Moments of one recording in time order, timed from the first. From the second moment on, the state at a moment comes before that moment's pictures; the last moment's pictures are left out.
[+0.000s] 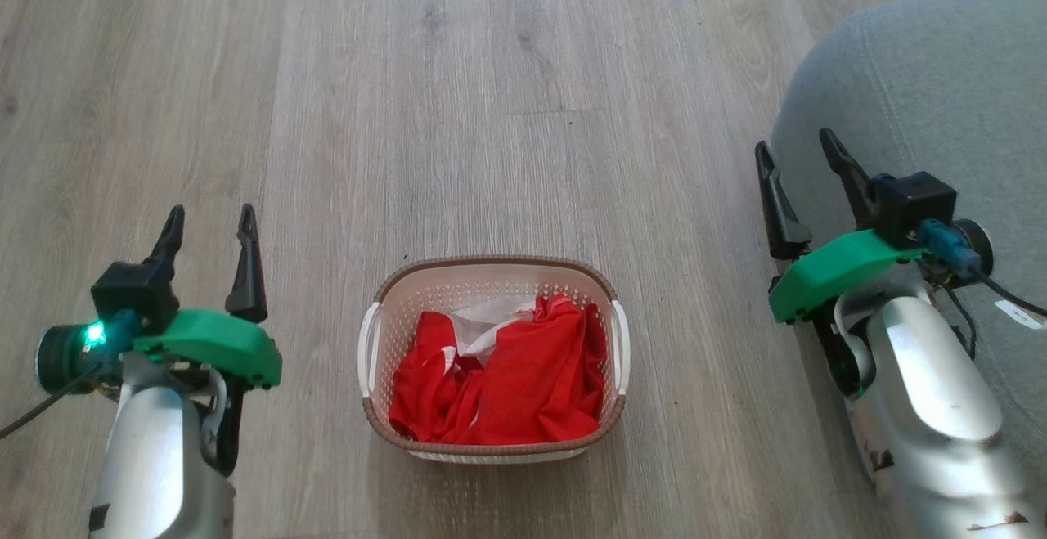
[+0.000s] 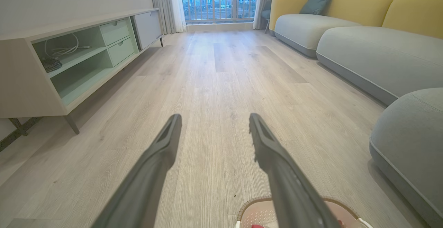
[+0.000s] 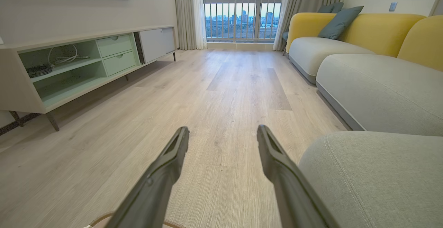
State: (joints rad) left arm -0.31 0.06 0.11 0.41 -0.04 -0.09 -0.25; right arm -0.47 -0.10 0.08 0.56 0.15 0.13 -0.25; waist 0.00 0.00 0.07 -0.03
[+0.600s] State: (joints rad) left arm -0.31 0.05 0.13 0.41 -0.03 -0.10 -0.25; right arm -0.47 -0.10 0.04 0.56 0.14 0.13 -0.25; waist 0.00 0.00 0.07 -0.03
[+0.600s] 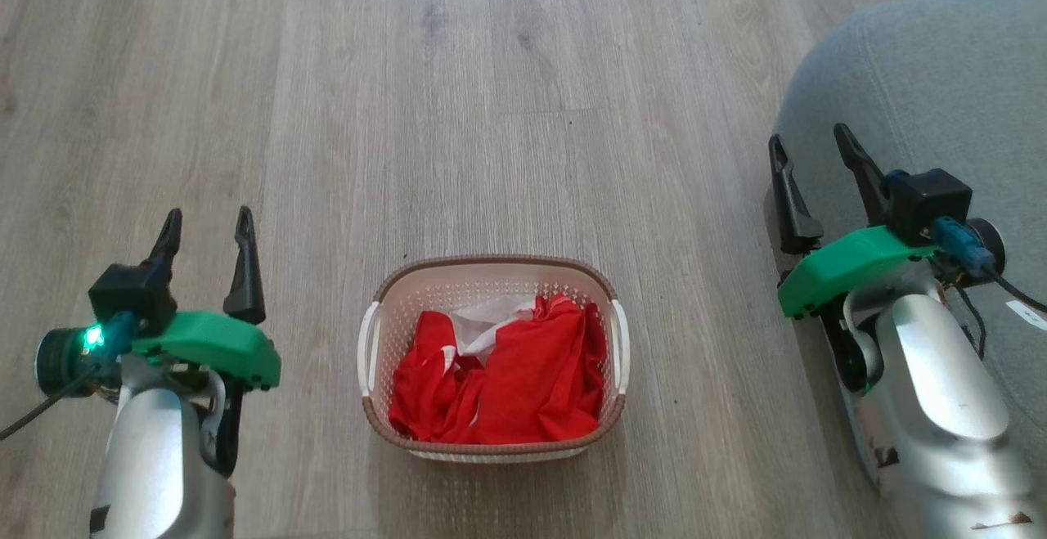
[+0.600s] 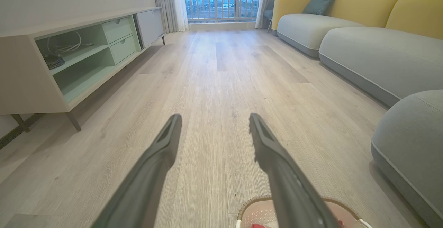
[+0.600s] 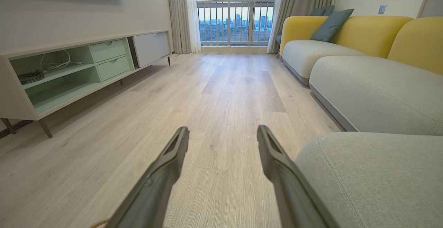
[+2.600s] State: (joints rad) left arm -0.98 0.07 -0.52 0.96 0.00 -0.06 -0.26; right arm -0.92 -0.07 0.08 0.23 0.15 0.13 -0.26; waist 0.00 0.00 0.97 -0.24
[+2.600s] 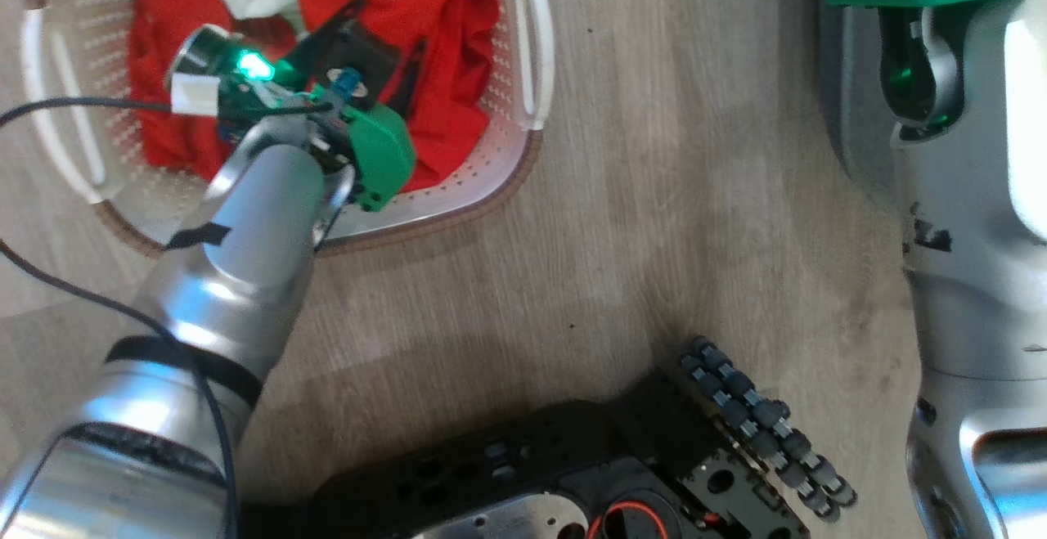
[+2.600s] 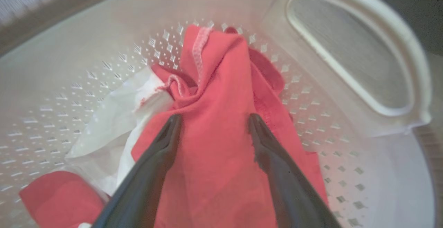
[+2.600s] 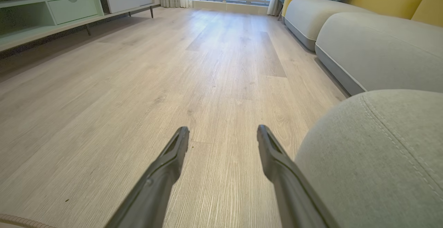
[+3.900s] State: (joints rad) left arm -0.99 0.05 -0.51 1.17 -0.13 -0.07 -0.25; right arm -0.85 -0.06 0.09 0.30 0.17 0.13 -0.26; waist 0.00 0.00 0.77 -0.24
